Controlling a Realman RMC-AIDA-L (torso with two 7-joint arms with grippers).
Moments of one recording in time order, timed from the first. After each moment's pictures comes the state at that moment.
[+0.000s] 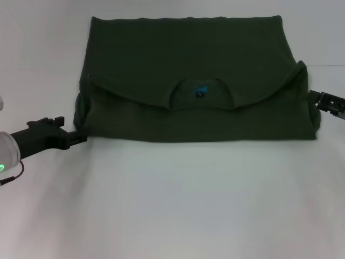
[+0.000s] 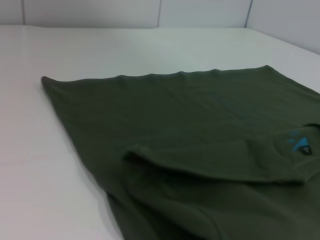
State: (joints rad) left arm -0.49 -2.17 0.64 0.74 2.06 0.95 -1.53; right arm 0.50 1.98 -0.50 -0.52 -1.88 -1.25 1.95
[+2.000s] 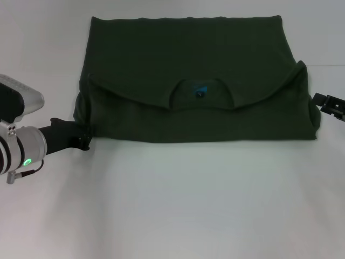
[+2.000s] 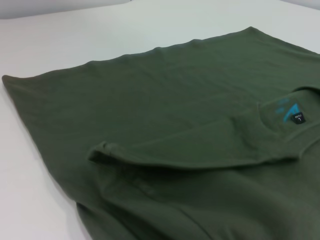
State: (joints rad) left arm -0.54 -2.17 0.82 0.68 2.07 0.79 -1.53; right arm 0.48 1.99 -0.46 -0.52 -1.88 -1.26 1.94
